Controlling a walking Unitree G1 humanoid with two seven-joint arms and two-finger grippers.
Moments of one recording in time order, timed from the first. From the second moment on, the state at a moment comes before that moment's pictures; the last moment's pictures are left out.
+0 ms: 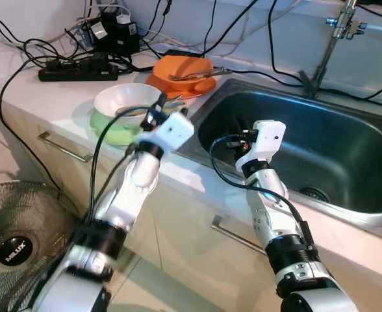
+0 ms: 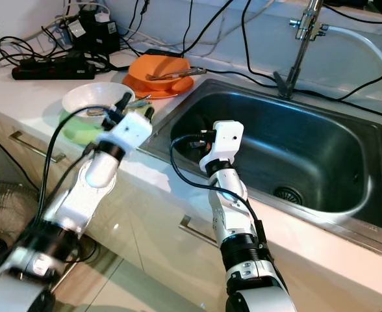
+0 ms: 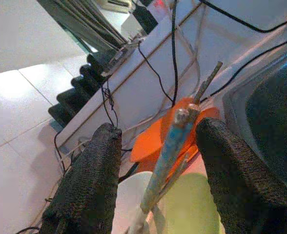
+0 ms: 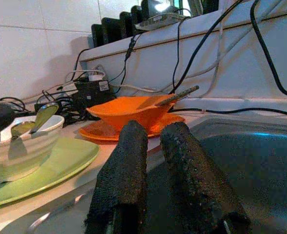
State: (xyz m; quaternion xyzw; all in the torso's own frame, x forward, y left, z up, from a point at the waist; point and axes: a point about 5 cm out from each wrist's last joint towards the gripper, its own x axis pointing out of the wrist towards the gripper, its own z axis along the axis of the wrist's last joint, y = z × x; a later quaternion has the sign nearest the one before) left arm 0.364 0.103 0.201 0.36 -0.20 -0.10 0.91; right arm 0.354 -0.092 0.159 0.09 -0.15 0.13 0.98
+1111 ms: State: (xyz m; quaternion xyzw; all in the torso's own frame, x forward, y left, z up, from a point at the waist) left arm 0.377 0.089 0.202 0.37 -0.19 -0.13 0.90; right arm 0.353 -0.088 0.157 0.10 -0.15 0.13 0.98
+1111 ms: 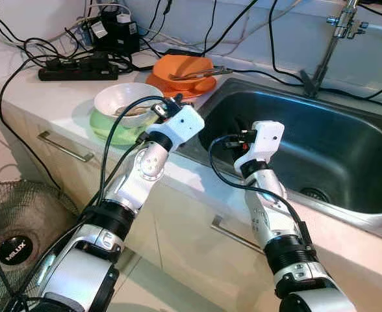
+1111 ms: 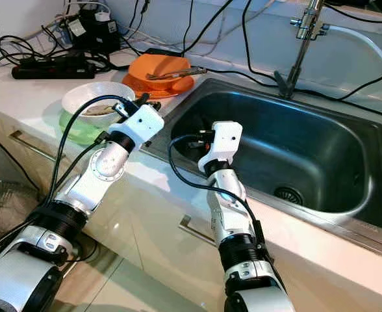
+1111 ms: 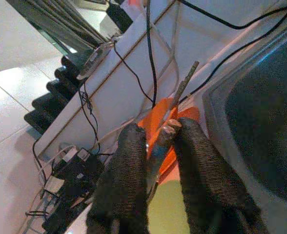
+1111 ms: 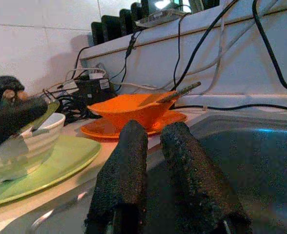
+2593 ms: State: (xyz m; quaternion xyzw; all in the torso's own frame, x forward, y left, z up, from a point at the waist) left arm 0.342 0.080 0.305 0.08 -0.34 -0.14 0.92; right arm 0.353 -0.087 0.157 0.09 -0.15 0.14 0.98
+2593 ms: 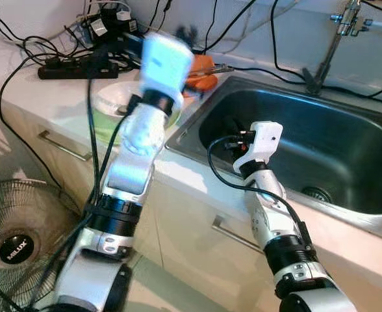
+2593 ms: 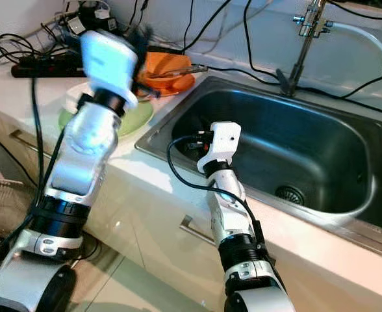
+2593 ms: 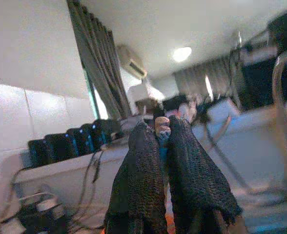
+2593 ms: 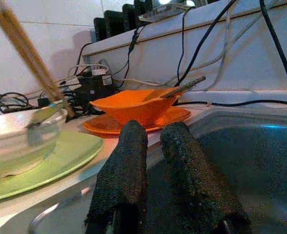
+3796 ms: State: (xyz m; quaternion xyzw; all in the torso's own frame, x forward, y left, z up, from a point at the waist) left arm 0.326 0.057 0.287 -0.08 -0.29 -0.28 0.91; right arm 0.348 -0.080 0.192 -0.05 -0.22 0.24 0.94
